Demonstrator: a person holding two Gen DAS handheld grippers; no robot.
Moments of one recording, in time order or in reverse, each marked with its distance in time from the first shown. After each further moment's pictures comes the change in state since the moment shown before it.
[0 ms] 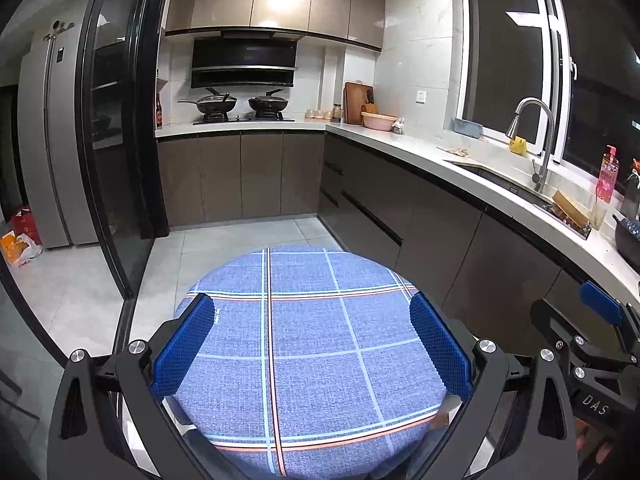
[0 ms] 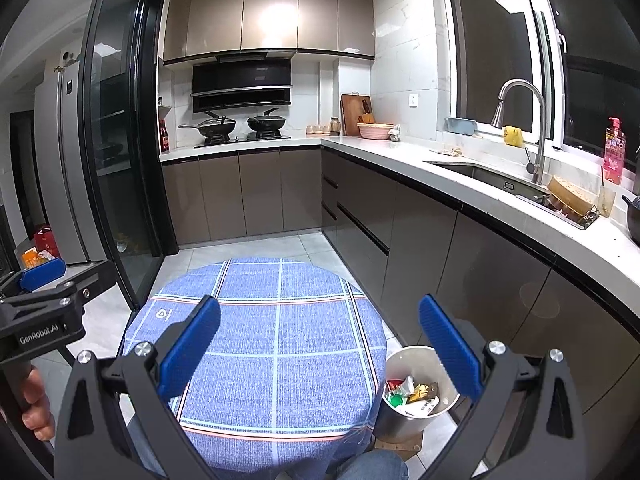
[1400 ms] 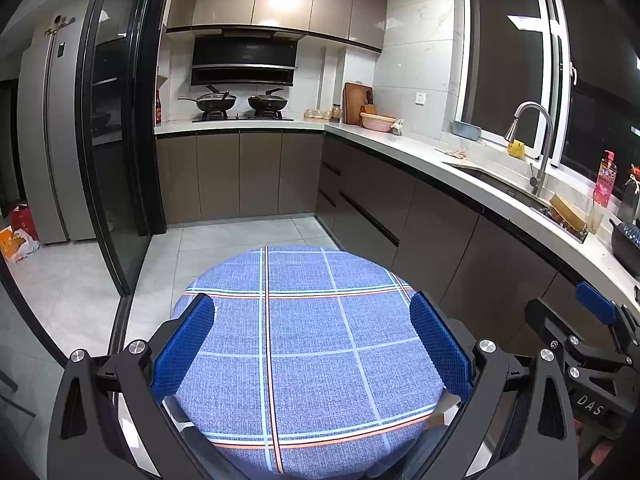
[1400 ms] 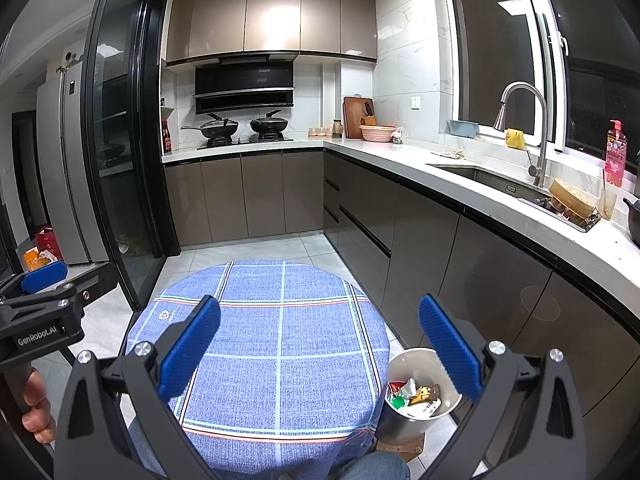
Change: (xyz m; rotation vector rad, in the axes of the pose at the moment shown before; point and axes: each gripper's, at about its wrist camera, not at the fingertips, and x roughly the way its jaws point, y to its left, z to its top) left arm -0.002 0.006 -0.002 -0.011 0.000 -0.015; right arm -0.001 -0.003 0.002 -0.003 -0.006 0.005
